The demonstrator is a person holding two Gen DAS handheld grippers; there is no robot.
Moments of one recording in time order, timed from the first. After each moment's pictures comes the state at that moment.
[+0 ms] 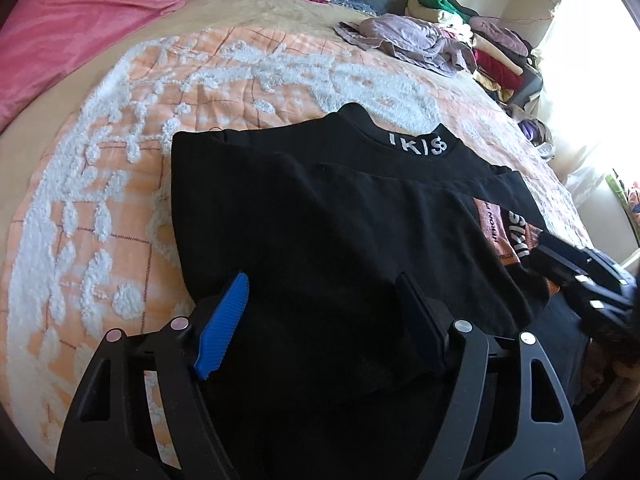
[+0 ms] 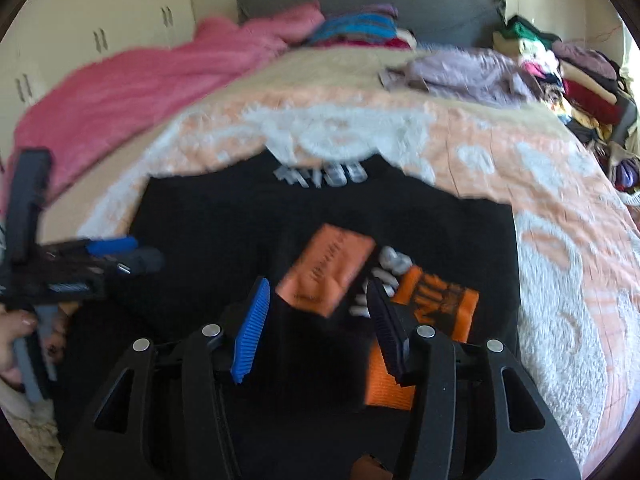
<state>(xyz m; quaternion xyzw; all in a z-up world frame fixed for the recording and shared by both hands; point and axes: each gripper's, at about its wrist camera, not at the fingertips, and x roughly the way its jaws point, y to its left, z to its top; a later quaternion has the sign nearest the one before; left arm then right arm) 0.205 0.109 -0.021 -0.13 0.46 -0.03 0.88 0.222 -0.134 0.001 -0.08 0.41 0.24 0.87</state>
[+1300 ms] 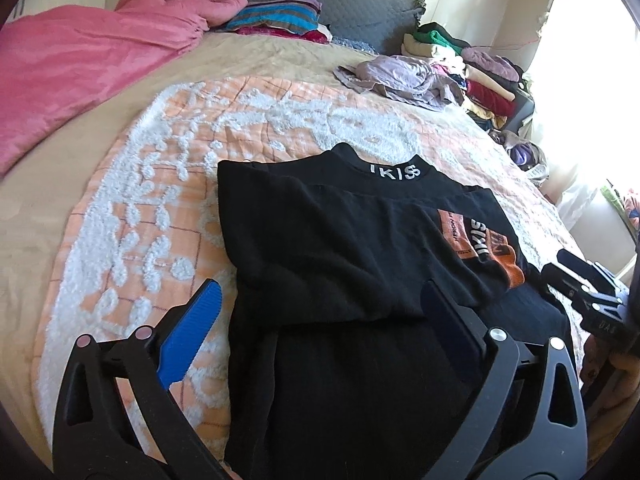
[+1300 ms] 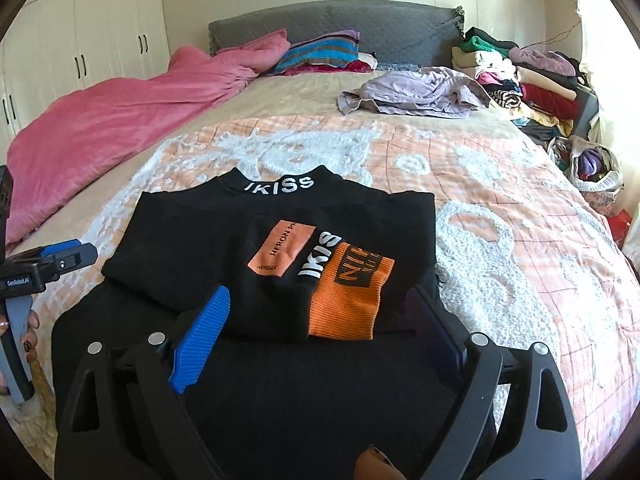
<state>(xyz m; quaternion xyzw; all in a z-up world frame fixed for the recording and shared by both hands) 0.140 0.104 0.025 -0.11 0.39 -0.01 0.91 0.163 -0.189 0.036 -0.05 0.36 0.20 0.91</state>
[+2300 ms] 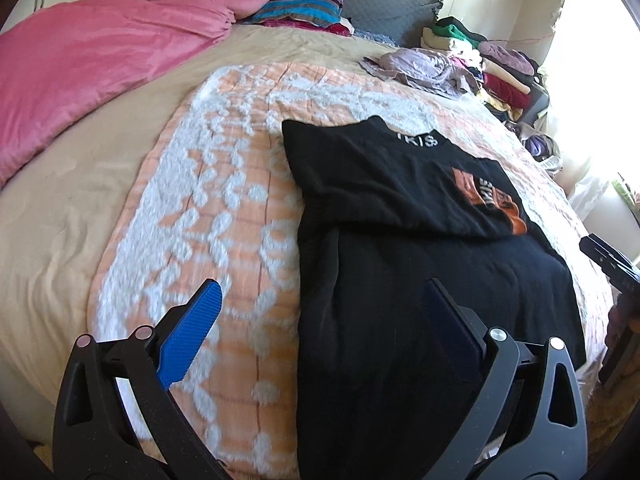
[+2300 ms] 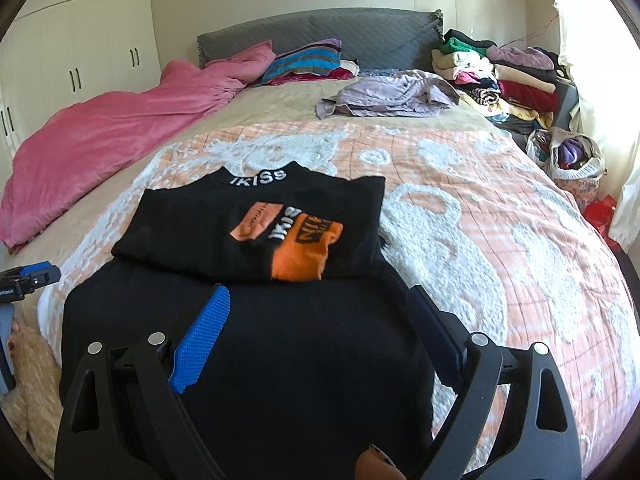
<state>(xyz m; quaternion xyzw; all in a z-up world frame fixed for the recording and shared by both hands) 0.052 0.127 0.026 -0.11 0.41 0.02 0.90 0.107 -0.246 0.047 -0.03 0.35 0.18 0.92</state>
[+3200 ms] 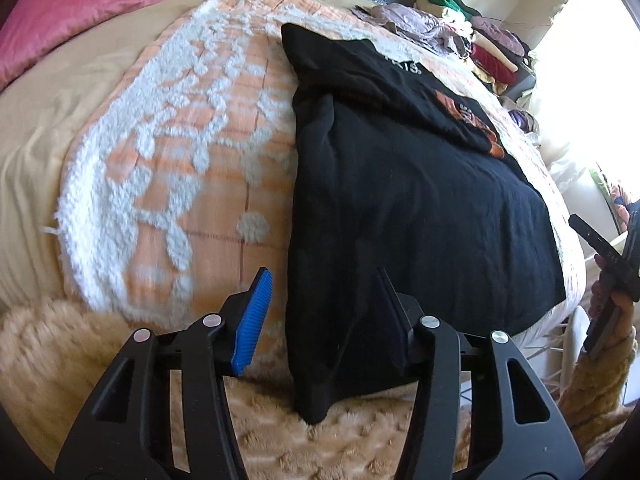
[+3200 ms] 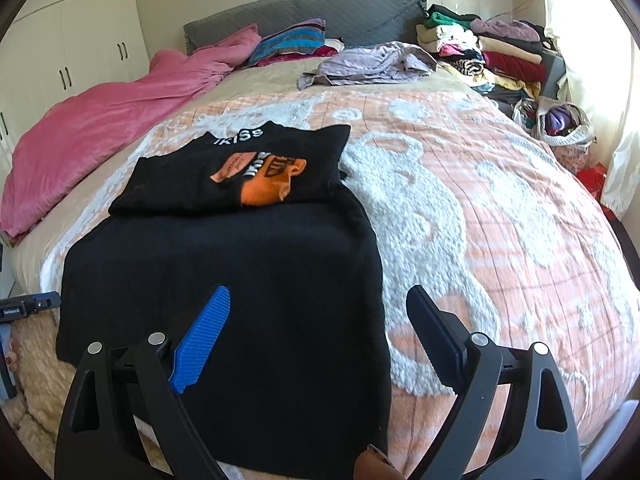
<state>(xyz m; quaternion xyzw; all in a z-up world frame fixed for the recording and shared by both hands) -0.015 0.122 -0.026 -0.17 0.48 -0.03 0.86 0.056 -0.299 0.022 -0.02 0.39 0.17 0.91</state>
